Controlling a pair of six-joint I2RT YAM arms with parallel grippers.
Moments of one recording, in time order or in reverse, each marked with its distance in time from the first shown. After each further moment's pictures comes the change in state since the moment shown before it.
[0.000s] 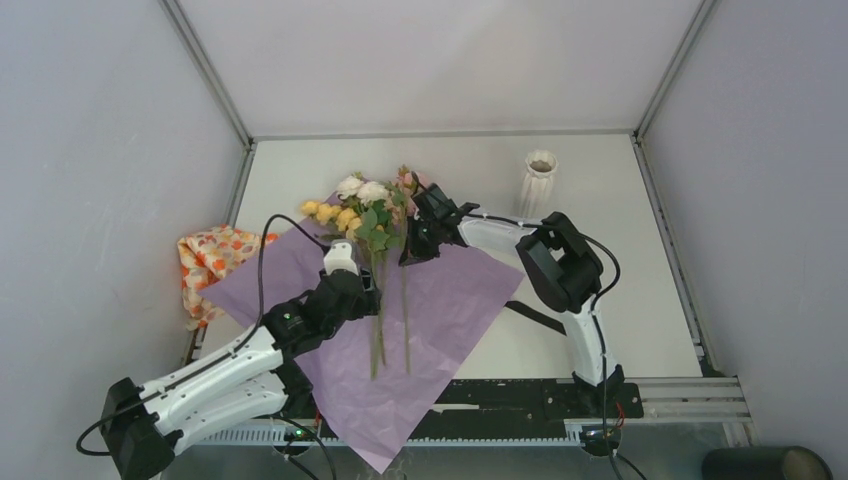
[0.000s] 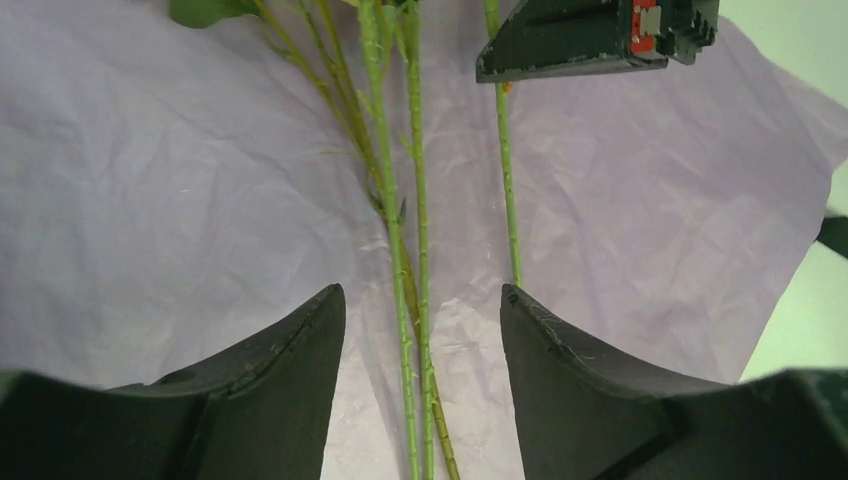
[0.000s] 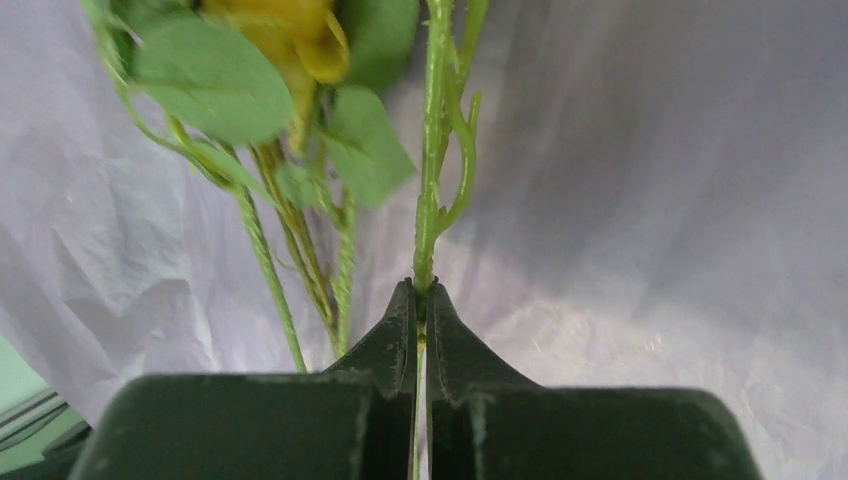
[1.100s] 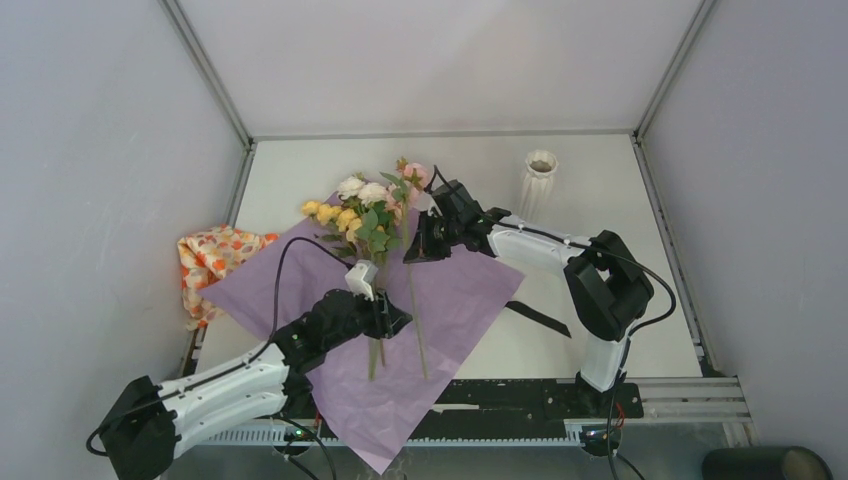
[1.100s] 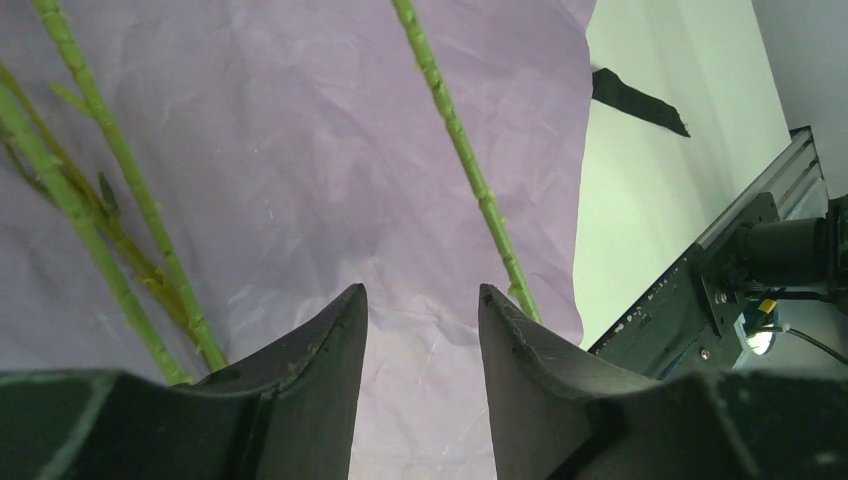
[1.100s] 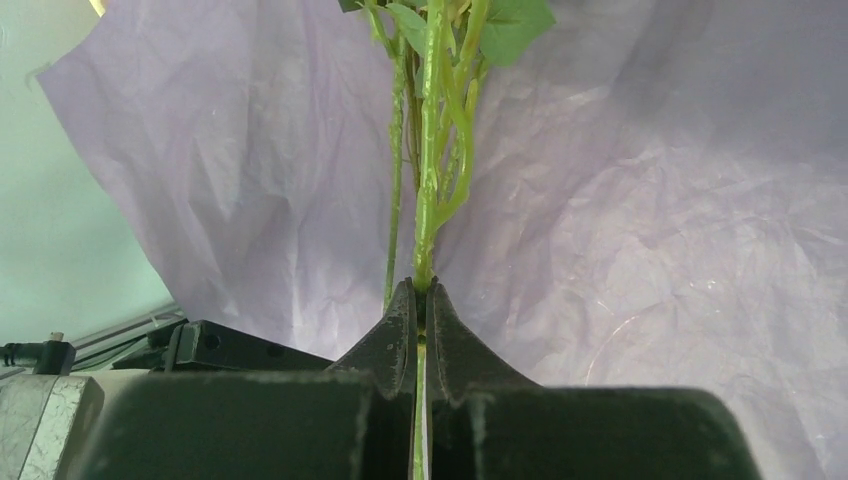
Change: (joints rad) left arm 0.000 0.011 -0.291 0.552 0.480 0.029; right arm 0.004 -0.327 -0.268 0.093 -0.055 0.045
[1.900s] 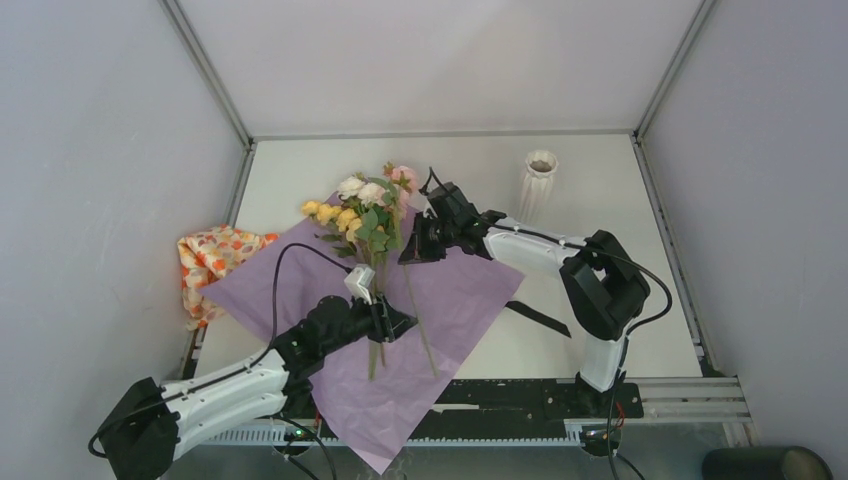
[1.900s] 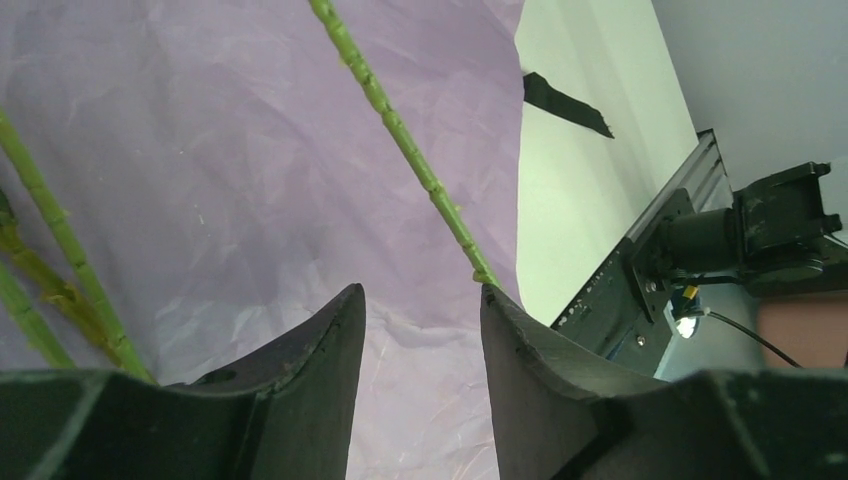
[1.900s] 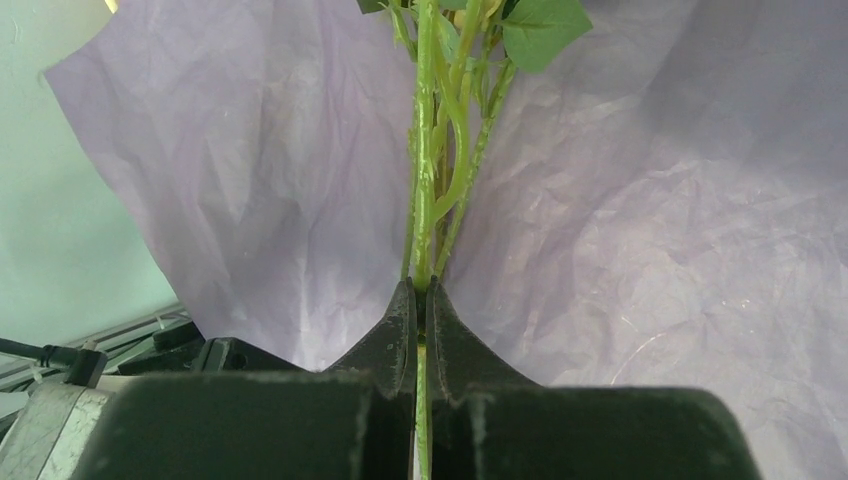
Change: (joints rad) left arm 0.000 -0.053 -0.101 0.156 0.069 -0.079; right arm 0.032 0.011 0.000 0.038 0.010 0.019
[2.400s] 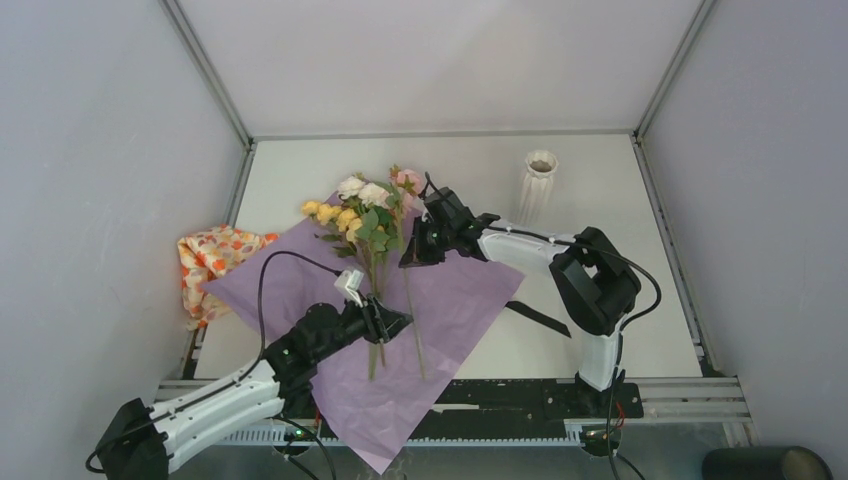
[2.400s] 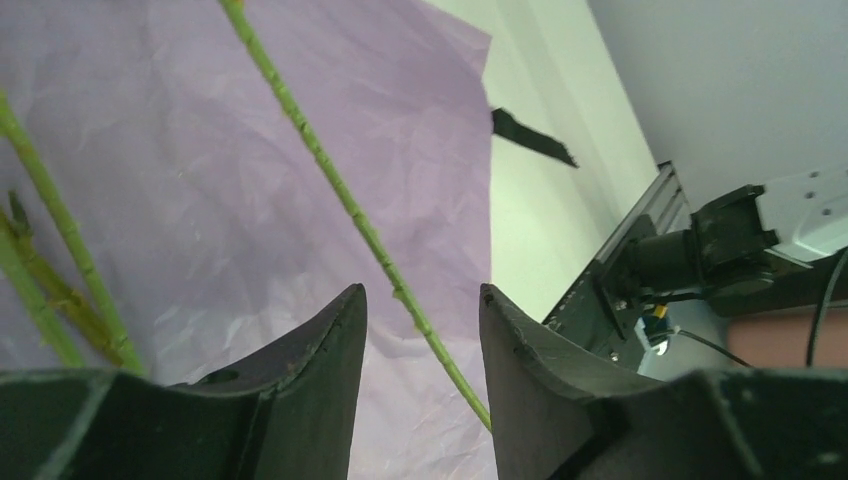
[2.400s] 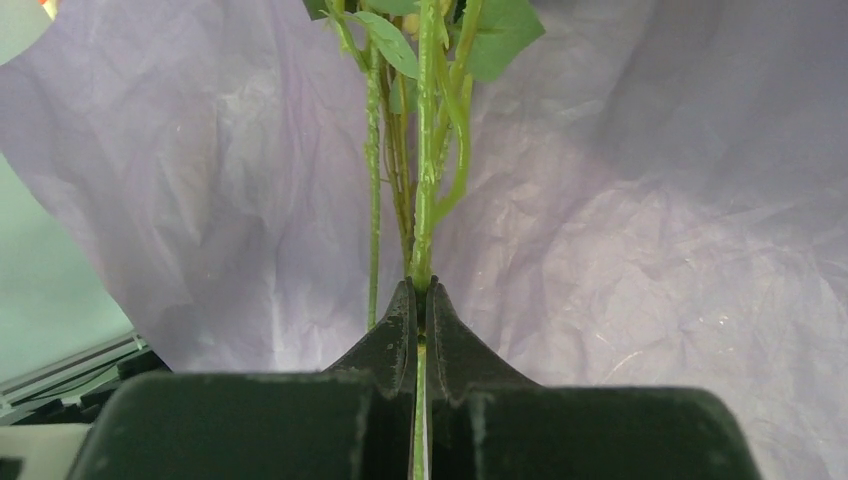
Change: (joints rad) left arm 0.000 -0.163 -0.043 -0.009 -0.023 -0.025; right arm 0.005 0.053 0.000 0.007 0.037 0.000
